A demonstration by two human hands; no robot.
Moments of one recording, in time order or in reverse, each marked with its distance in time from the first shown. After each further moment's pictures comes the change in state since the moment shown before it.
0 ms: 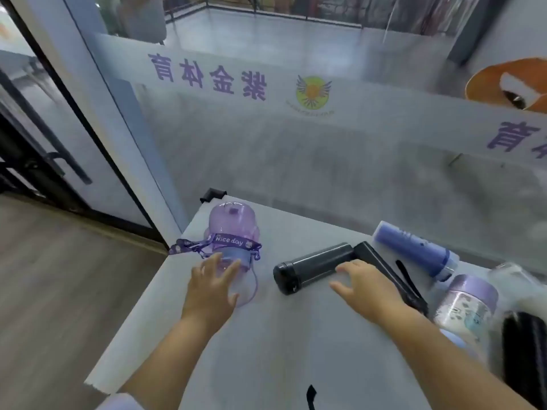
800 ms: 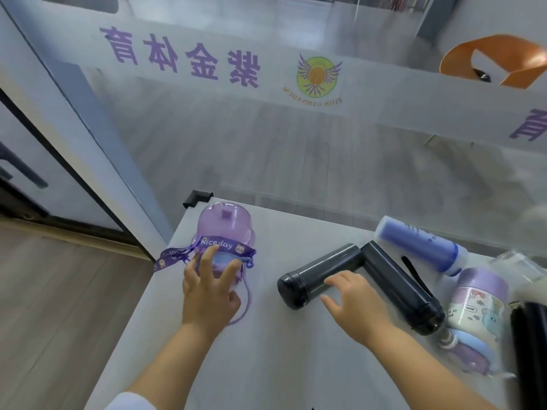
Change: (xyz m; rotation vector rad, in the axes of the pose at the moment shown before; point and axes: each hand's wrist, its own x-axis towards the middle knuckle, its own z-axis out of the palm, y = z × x) left_hand 0.048 -0.018 0.012 -0.014 0.141 0.058; right_hand 0.026 -0.027 0.047 0.024 0.088 -0.006
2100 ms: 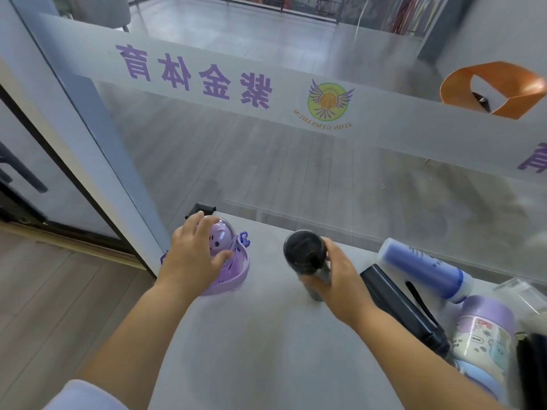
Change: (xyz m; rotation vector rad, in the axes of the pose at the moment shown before) left_hand 0.078 -0.008 -0.082 -0.337 -0.094 -0.182; right_hand 0.062 -0.026 -0.020 0.561 0.208 -0.141
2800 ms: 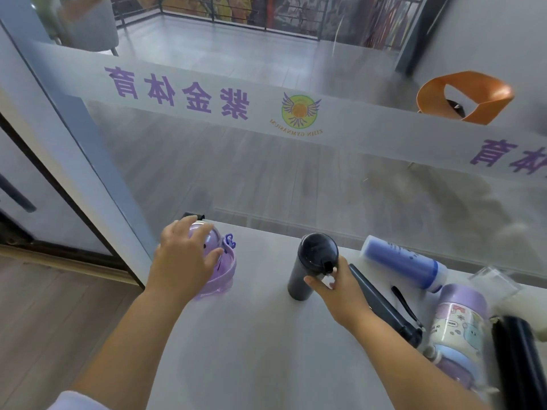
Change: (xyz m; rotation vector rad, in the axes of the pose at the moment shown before) left_hand -0.019 0.024 -0.013 0.221 0.131 0.113; right_hand -0.032 0.017 -0.013 0.236 0.055 0.357
